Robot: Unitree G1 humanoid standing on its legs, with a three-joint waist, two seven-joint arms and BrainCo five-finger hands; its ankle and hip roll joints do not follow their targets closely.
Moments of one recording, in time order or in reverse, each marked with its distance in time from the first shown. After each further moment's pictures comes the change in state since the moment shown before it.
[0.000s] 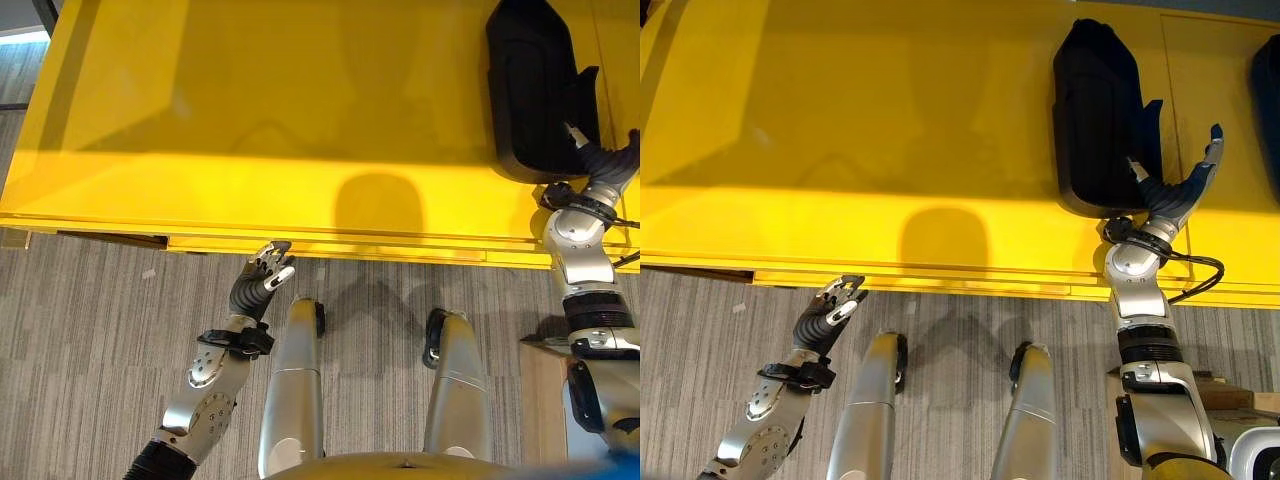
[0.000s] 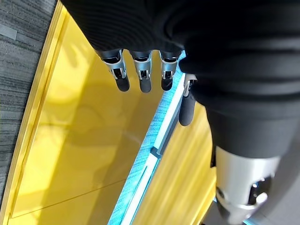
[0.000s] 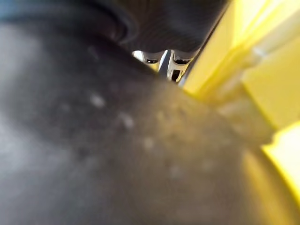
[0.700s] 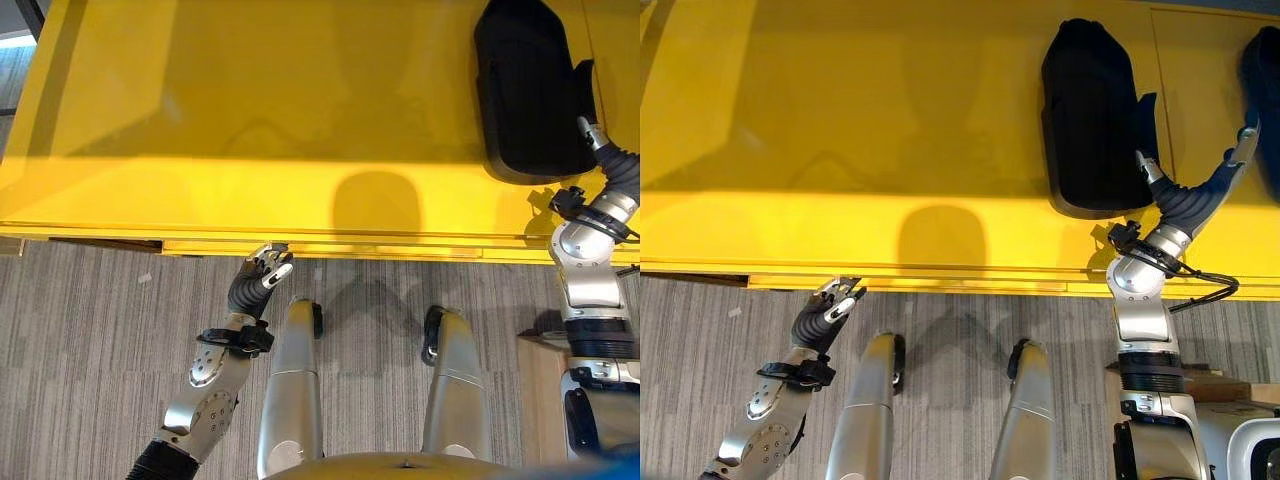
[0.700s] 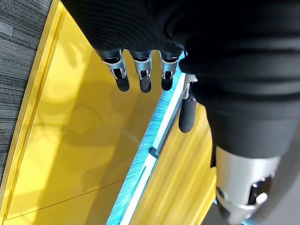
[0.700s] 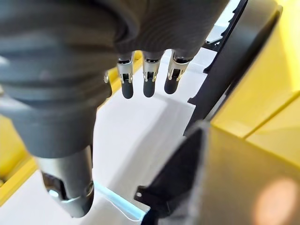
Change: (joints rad) left arm 0.004 -0.010 0.024 -0.002 0.012 0.000 0.006; right arm 0.113 0.052 -0.062 -0.257 -0.114 -0.008 -0.039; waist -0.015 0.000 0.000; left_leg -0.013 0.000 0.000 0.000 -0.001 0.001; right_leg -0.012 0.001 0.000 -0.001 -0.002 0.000
